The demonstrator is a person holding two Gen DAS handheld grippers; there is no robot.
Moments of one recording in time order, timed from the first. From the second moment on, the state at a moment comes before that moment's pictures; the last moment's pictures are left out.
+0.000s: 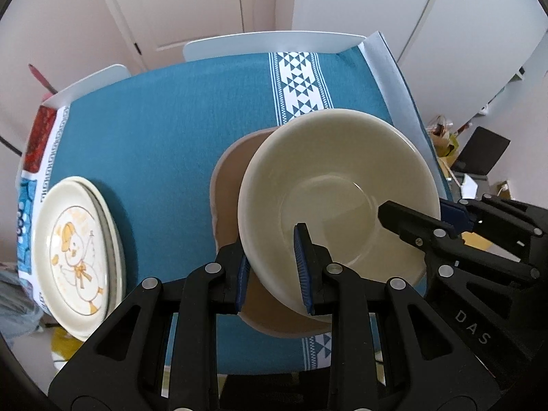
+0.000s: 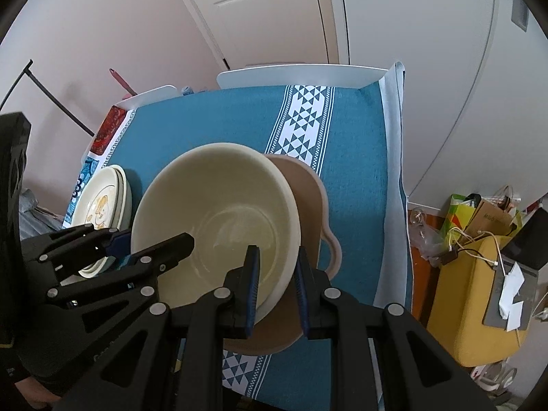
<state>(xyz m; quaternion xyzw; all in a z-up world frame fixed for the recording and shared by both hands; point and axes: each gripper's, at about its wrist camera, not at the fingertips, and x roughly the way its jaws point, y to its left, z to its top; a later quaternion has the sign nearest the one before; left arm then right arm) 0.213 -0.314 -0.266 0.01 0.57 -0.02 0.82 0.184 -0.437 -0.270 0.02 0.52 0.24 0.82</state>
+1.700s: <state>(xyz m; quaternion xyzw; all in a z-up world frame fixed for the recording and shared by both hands) 0.172 -0.236 -0.203 0.04 0.52 -0.06 0.85 0.152 -0.493 -0.215 0.01 0.49 0.19 0.85</state>
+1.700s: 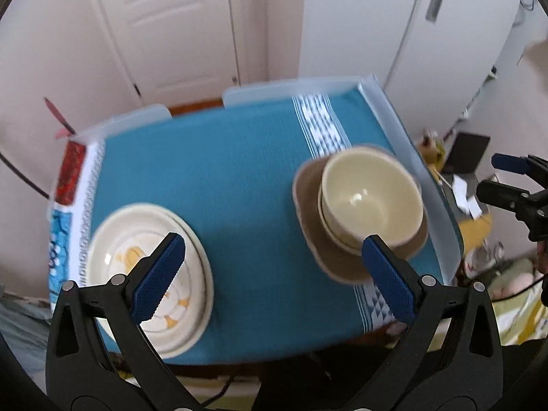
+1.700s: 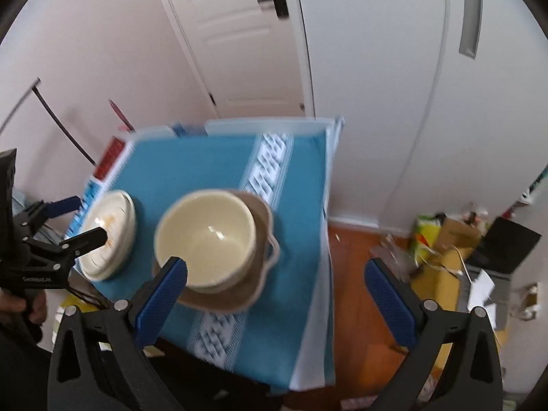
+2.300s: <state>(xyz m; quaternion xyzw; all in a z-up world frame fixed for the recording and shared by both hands) 0.203 -0.264 -0.296 0.05 0.62 -0.10 0.78 0.180 -0.452 -0.300 -0.08 0.61 0.22 0.76</state>
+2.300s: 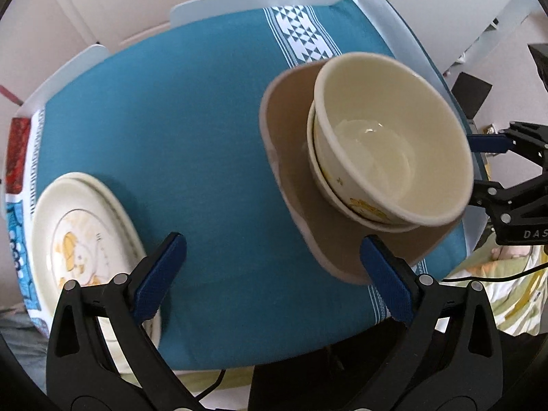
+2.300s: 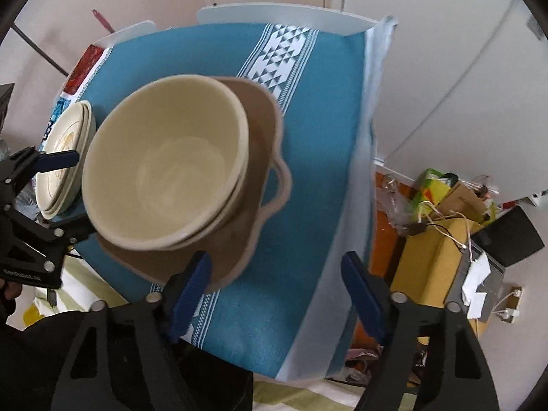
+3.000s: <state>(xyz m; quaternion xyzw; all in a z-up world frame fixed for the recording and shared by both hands) 0.206 -0.288 -0.326 0.04 0.60 -0.14 0.79 0.182 -0.437 -0.327 -0.07 0.57 0.28 0.77</state>
